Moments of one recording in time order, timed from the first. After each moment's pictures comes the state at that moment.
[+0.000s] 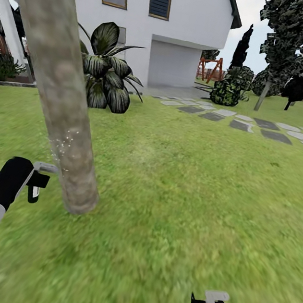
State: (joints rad) left arm -0.95 0.34 0.06 -0.82 -0.26 0.96 -0.24; right arm -0.51 -0.07 0.12 -0.05 -0.01 -0.43 -0.14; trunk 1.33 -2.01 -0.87
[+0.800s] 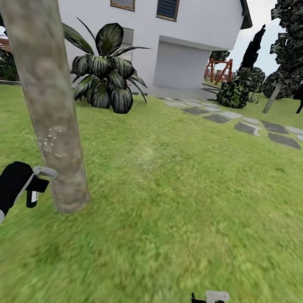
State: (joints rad) left arm -0.92 0.33 0.07 -0.82 -0.26 0.96 -0.23; right arm -0.51 -0.08 0.12 -0.05 -0.01 -0.43 -0.14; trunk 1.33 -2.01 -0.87
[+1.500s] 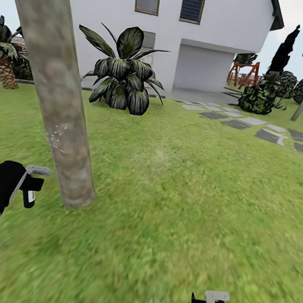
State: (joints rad) left arm -0.92 0.34 0.17 -0.82 -0.26 0.95 -0.23; right arm -0.51 -0.07 0.12 -0.05 -0.01 -0.43 -0.14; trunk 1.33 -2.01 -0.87
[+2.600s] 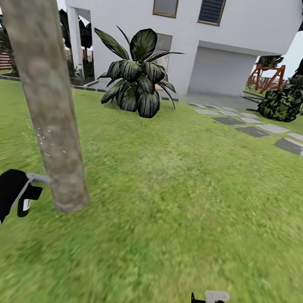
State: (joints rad) left arm -0.87 0.33 0.14 -0.80 -0.26 0.95 -0.17; right arm -0.51 -0.07 0.12 -0.05 -0.01 -0.43 -0.14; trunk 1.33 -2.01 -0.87
